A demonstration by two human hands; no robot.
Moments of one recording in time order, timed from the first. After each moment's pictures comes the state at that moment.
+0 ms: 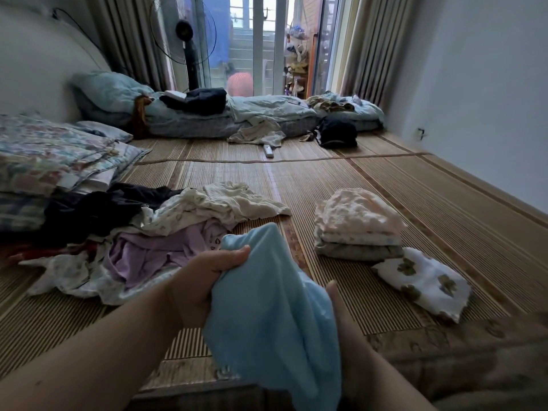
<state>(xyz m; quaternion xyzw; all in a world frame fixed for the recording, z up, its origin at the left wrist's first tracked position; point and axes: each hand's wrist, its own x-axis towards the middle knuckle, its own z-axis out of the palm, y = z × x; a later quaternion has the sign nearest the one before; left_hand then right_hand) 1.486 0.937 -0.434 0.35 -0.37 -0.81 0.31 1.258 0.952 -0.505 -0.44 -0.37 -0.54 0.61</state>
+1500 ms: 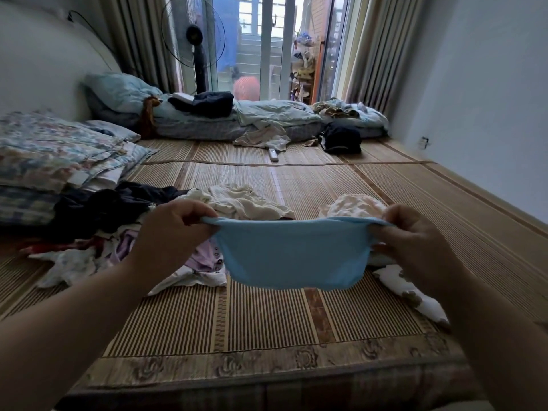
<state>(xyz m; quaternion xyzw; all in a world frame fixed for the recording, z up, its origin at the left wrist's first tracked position) 1.528 0.915 -0.409 0.56 -0.65 -0.18 0.47 1.207 0.942 -0.387 -0.52 0.51 -0.53 0.43</state>
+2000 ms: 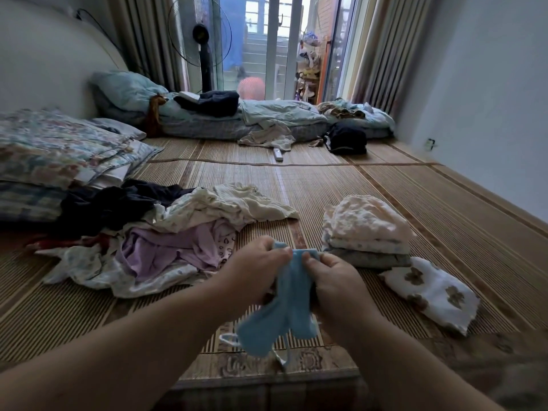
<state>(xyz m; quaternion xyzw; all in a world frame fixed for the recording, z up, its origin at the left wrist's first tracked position) 1.446 0.944 -0.418 0.52 -0.57 -0.54 0.34 1.305 0.957 -0.440 -0.38 0.50 -0.50 0.60</state>
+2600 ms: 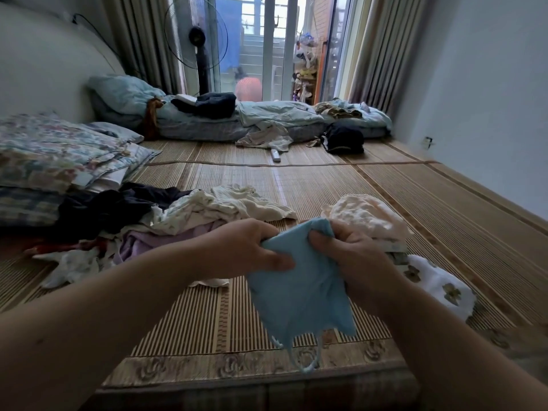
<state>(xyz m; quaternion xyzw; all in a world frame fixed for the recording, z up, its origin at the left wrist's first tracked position) 1.466 0.920 -0.384 0.46 -0.78 -0.38 0.18 1.269 0.940 -0.409 -0.53 0.36 -0.47 0.61</state>
